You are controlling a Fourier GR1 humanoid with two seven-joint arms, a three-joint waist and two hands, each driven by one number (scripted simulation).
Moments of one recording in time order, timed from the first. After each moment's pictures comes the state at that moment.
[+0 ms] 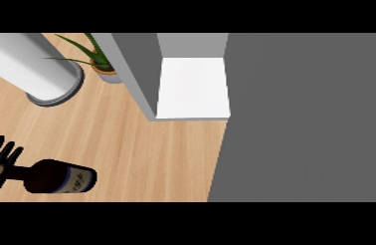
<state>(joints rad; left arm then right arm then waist) 0.25 0.18 0.50 -1.66 0.30 -0.60 -0.11 -0.09 -0.22 0.52 -2.51 0.06 -0.37 0.65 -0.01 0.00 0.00</state>
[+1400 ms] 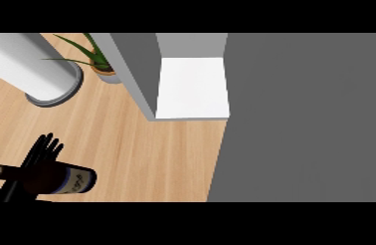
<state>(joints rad) 0.02 0.25 0.45 -1.01 0.08 -0.64 -0.45 -0.09 -0.30 0.57 -2.51 0.08 -0.44 0.62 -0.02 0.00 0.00</state>
